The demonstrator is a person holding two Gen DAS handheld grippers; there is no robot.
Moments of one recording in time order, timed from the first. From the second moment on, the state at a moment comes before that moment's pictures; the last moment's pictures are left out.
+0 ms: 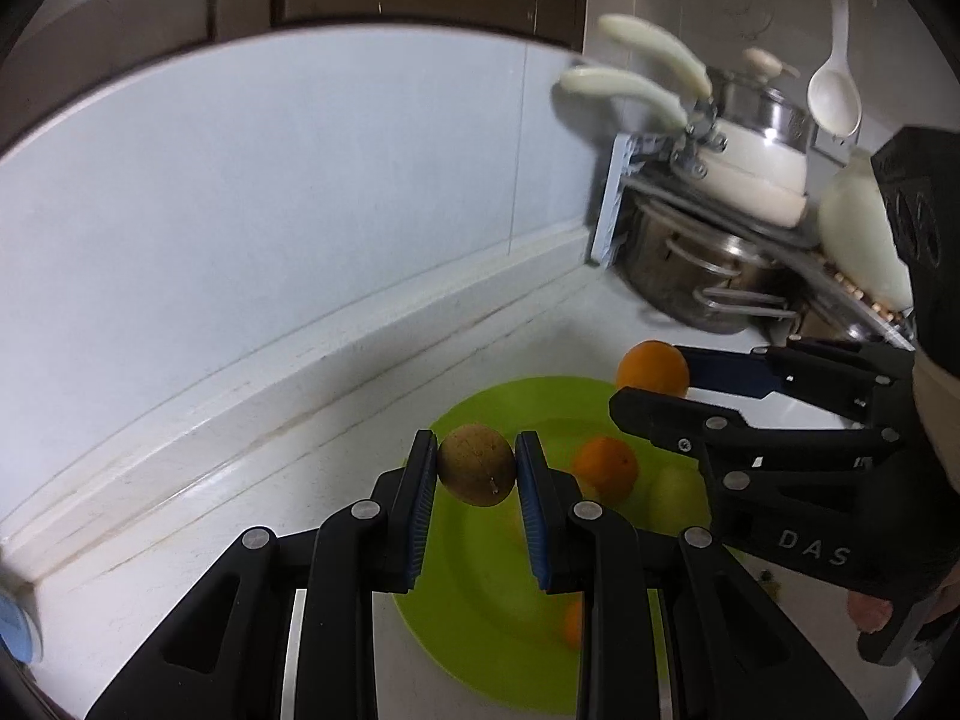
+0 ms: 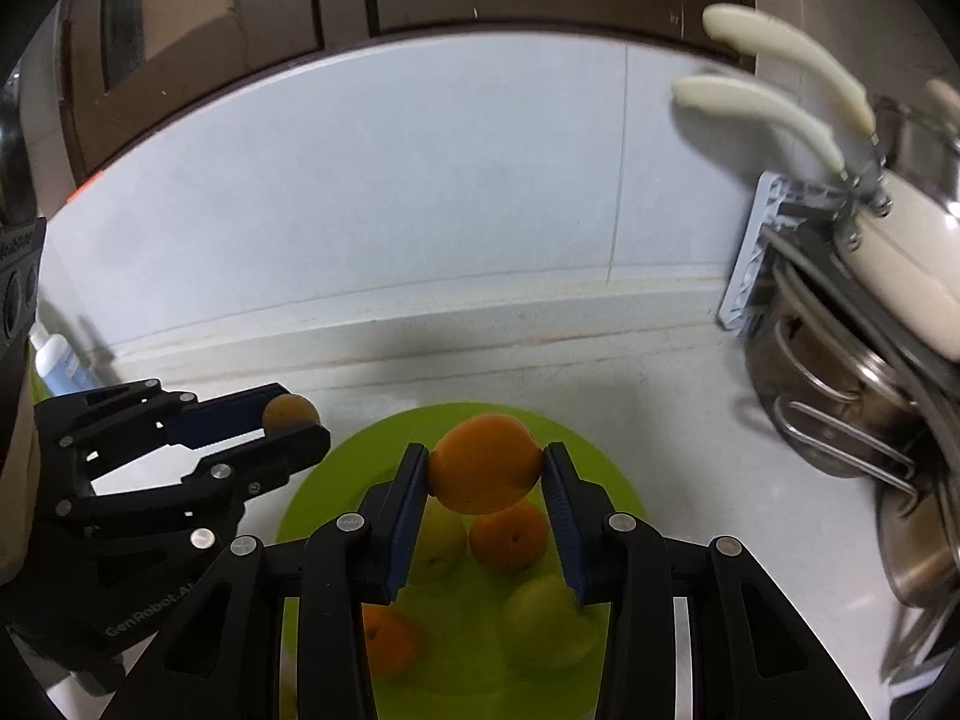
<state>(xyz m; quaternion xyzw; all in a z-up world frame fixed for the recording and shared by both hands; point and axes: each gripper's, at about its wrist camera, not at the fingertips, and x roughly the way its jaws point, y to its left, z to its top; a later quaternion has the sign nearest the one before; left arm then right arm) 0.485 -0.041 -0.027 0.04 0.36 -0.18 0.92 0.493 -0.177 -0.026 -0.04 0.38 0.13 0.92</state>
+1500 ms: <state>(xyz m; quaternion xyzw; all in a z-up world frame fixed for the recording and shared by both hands) 0.416 -0.019 0.021 0.04 0.30 -0.18 0.94 0.423 -0.176 0.011 -0.05 0.32 0.11 0.94</state>
